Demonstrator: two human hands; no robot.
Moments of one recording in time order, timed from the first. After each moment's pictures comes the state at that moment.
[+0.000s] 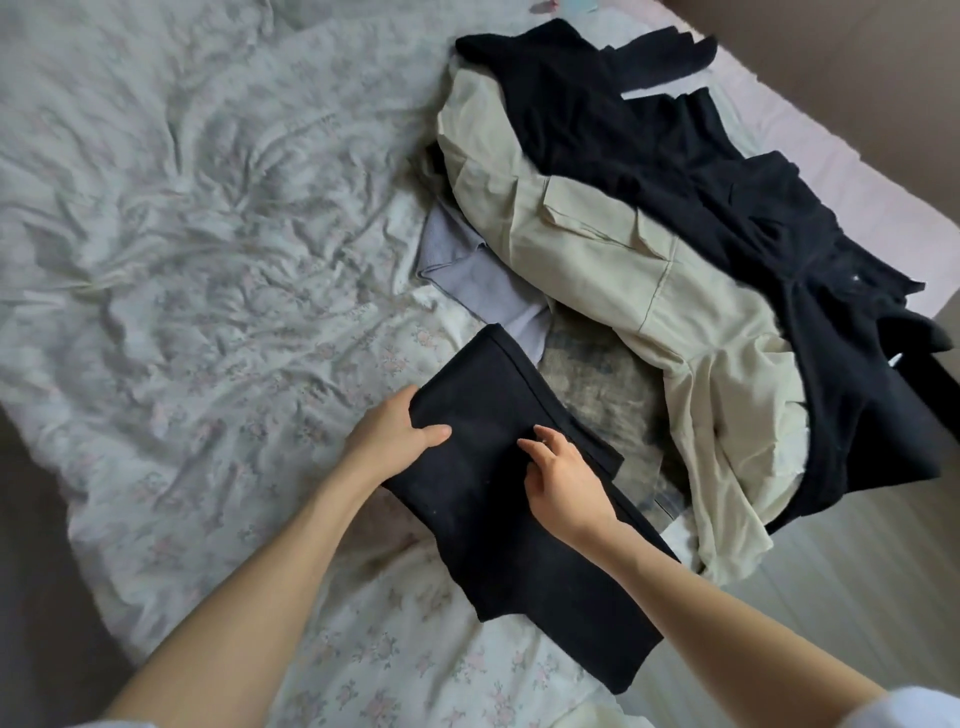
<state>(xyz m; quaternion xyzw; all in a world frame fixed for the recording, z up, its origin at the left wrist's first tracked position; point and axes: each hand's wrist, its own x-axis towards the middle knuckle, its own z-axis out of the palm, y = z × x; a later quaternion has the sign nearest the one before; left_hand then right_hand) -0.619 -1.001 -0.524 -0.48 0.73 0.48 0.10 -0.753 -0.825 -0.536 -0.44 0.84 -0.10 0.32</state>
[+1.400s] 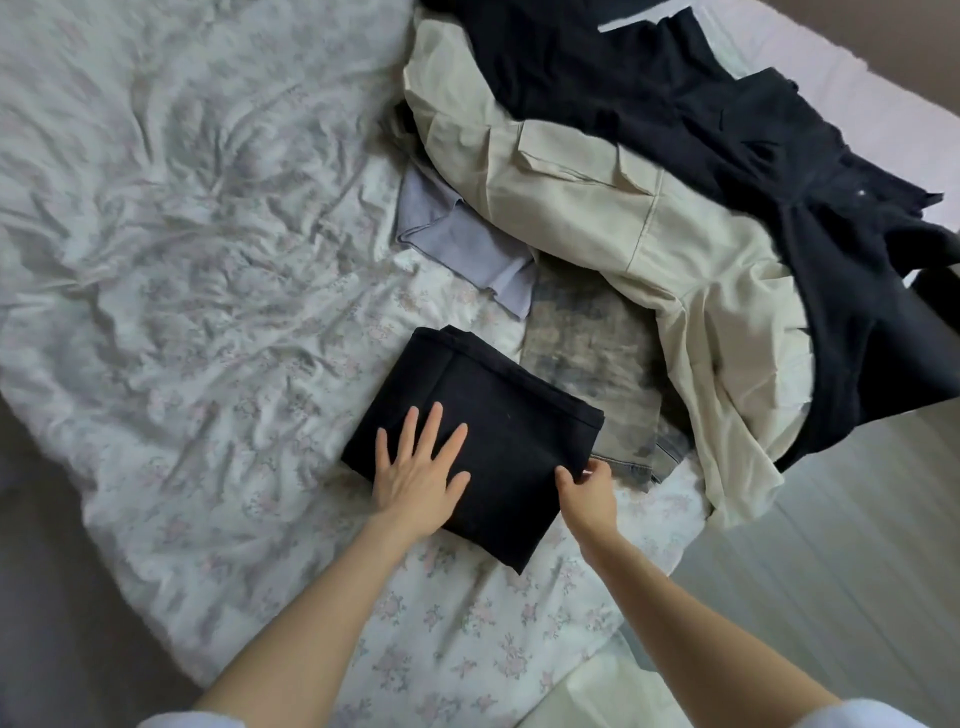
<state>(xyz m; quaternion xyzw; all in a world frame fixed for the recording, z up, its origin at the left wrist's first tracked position) -0.591 -0.912 -0.572 -0.32 0.89 0.14 0.28 -0.723 -0.768 -0.584 0.08 0.82 -0.38 0.41</state>
